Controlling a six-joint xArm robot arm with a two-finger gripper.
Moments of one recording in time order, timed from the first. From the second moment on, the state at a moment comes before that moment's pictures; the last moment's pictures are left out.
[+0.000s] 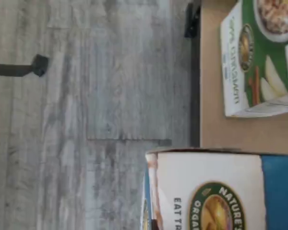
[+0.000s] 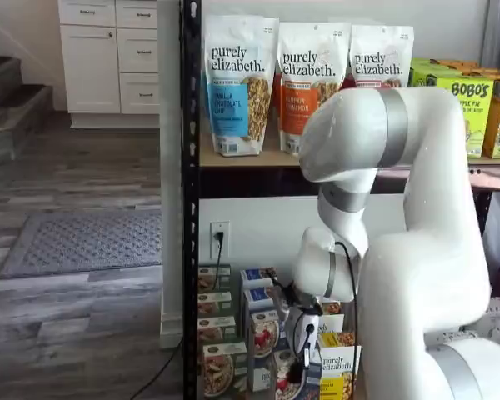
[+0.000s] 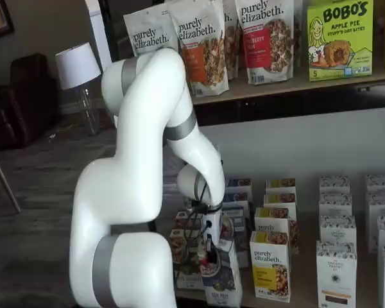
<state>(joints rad) 0.05 0.63 -0.98 0.37 0.34 -1.85</state>
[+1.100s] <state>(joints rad) 0.07 0.13 -0.57 0.15 0.43 -1.63</state>
